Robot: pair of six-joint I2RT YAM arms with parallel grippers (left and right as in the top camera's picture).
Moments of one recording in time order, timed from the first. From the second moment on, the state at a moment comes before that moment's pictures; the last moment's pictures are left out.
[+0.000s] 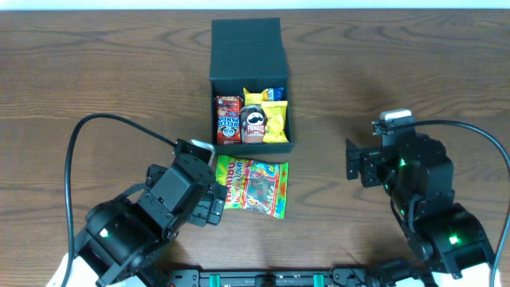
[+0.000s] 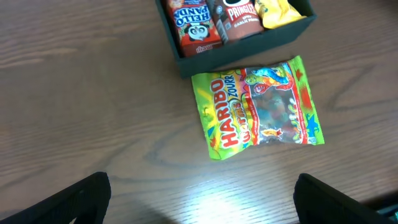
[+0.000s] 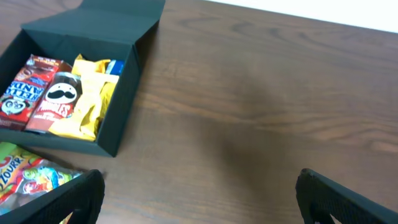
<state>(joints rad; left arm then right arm) -0.77 0.94 1.14 -1.23 -0.24 -0.38 0.29 0.78 0.86 -0.72 0.15 0.04</state>
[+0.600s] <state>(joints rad) -0.77 0.96 1.14 -1.02 -0.15 -0.63 0.29 0.78 0.86 -0.75 0.15 0.04</state>
